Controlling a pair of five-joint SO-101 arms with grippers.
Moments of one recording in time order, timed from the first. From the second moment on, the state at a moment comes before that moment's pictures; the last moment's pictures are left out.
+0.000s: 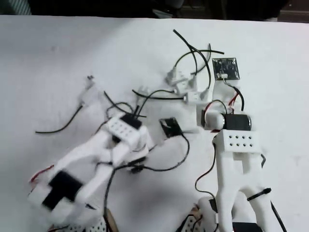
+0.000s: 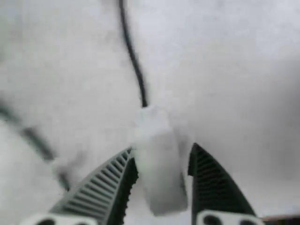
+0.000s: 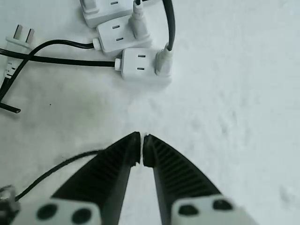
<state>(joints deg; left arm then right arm) 28.0 1.1 39.1 68.6 -32.8 -1.1 -32.6 41.1 57.1 5.2</state>
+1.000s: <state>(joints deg) 19.6 -6.0 32.4 68.8 -30.3 -1.3 -32.6 41.1 57.1 5.3</state>
